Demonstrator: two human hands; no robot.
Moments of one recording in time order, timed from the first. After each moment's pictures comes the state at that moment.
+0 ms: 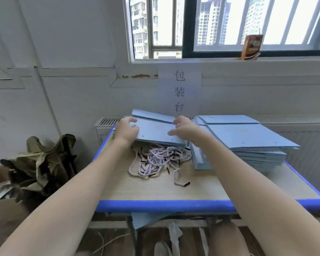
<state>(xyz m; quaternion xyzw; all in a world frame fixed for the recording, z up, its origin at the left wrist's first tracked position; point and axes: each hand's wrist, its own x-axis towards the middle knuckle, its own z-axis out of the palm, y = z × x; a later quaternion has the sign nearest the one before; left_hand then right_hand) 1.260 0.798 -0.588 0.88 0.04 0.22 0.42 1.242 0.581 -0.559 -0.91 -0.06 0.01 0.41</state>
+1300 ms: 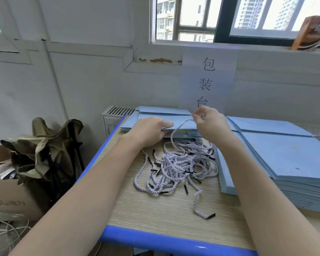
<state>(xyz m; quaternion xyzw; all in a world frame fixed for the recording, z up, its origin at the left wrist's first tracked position) 1.298 0.795 -0.595 0.98 -0.16 0.11 0.11 1.283 0.592 -0.561 -0.93 -0.07 -0.14 0.32</state>
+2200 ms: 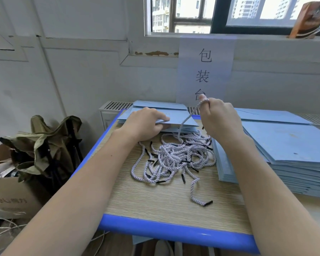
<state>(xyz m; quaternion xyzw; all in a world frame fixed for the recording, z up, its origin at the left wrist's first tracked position) 1.265 0.789 -0.582 0.97 -0.13 0.14 0.11 1.255 0.579 -0.563 -0.93 -0.06 -0.24 0.26</state>
